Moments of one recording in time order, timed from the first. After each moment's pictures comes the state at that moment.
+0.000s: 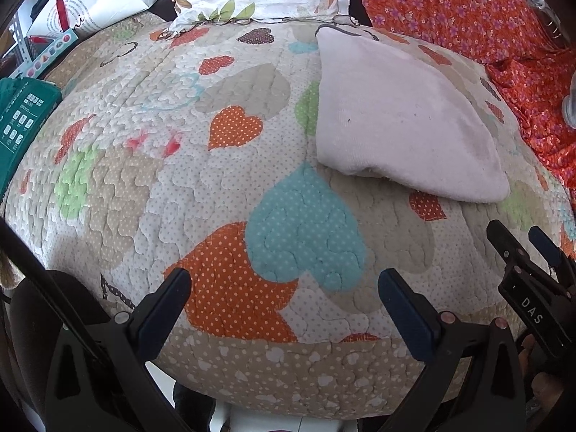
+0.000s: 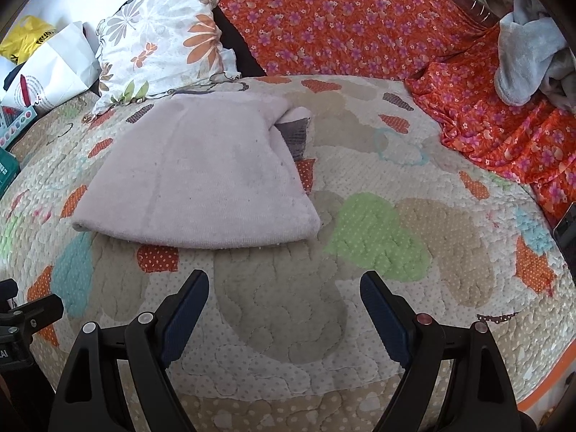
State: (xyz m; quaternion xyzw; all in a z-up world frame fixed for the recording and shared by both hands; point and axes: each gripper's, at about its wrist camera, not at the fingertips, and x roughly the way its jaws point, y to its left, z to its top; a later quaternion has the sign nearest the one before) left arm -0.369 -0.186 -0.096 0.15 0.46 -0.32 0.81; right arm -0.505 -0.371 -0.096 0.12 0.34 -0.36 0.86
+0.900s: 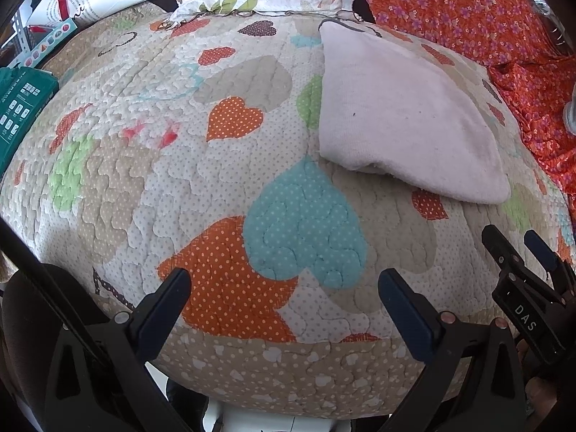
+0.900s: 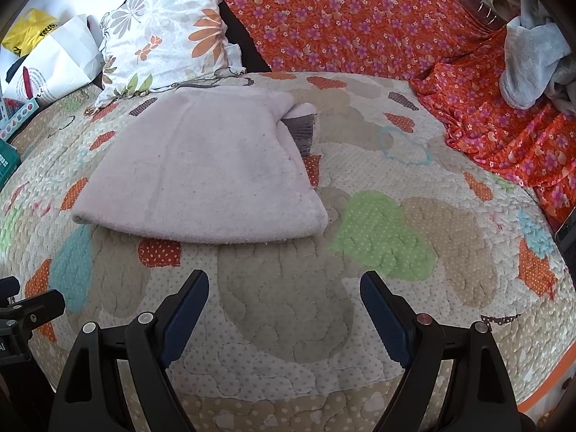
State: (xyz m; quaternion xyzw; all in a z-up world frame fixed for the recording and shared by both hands) left arm -0.363 -0.185 -0.101 0.14 0.48 -0.32 0.81; right arm -0.500 -0.369 -0.100 0.11 0.35 -0.36 0.86
